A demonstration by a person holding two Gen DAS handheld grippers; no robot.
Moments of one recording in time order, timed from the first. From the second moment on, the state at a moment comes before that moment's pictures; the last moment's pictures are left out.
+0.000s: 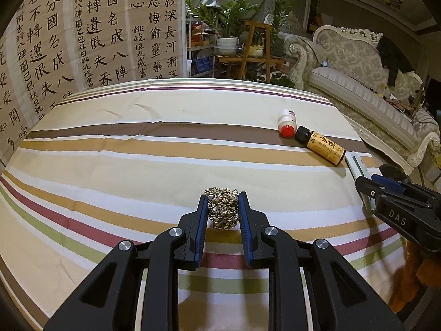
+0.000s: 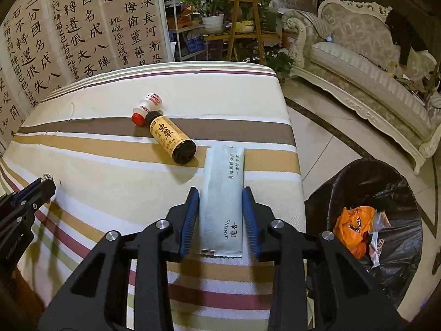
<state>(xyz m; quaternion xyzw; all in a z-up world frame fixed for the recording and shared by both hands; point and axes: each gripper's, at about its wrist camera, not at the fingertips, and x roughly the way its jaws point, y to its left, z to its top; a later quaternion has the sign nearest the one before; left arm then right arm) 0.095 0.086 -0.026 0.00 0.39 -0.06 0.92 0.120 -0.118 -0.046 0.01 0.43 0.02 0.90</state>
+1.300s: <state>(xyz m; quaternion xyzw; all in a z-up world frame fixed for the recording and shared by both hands) 0.058 -0.058 0.007 0.05 0.35 -0.19 0.92 0.027 -0.246 -0.006 0.06 0.35 -0.08 0.93</state>
